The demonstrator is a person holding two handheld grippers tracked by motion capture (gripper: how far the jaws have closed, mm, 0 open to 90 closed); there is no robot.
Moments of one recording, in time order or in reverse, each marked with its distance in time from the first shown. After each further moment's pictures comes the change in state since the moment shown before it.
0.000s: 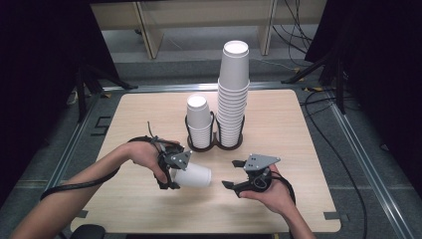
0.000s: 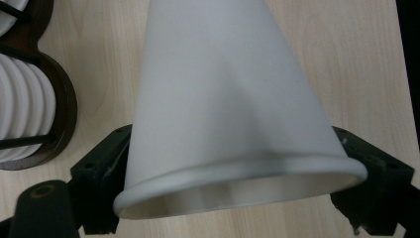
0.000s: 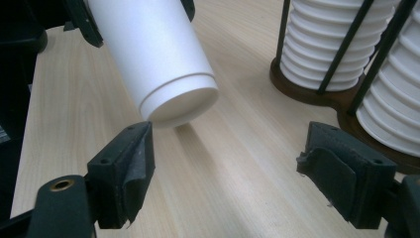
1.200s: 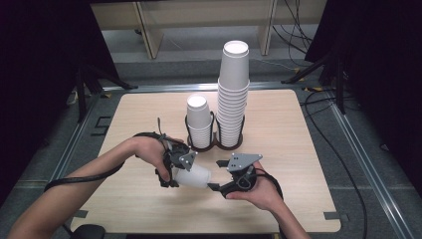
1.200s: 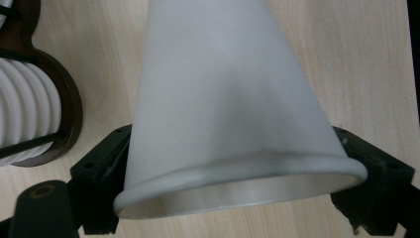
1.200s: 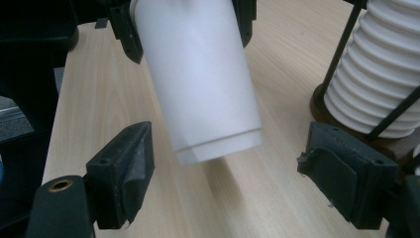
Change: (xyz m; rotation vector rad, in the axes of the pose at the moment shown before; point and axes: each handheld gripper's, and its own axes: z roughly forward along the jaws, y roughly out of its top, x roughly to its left) left arm 0.006 0.018 -0.004 0.159 -0.022 0.086; right arm 0.017 0.028 0.027 0.019 0.082 -0.106
